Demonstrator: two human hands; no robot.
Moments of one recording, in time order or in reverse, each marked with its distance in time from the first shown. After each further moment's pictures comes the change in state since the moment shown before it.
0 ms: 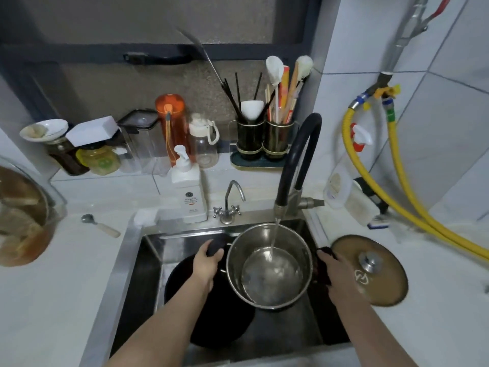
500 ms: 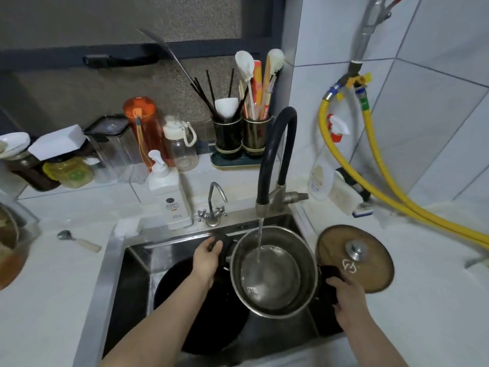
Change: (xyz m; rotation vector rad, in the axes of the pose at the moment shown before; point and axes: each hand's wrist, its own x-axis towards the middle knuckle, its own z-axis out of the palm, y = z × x) left_hand 0.005 0.008 0.035 0.104 -0.077 0.060; right_hand -0.015 0.032 -0.045 0.152 0.127 0.039
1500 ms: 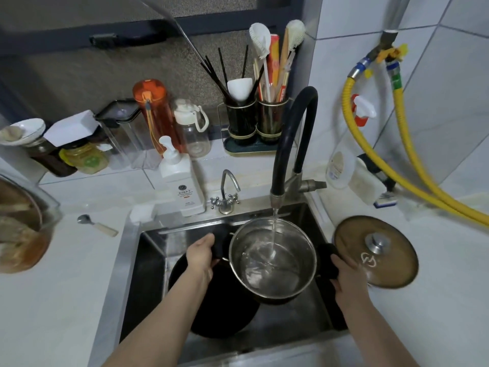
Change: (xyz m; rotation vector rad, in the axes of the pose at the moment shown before) left_hand -0.009 0.011 -0.026 -0.281 0.193 -0.234; right_hand 0.020 0.009 0.030 0.128 -0.030 0.048
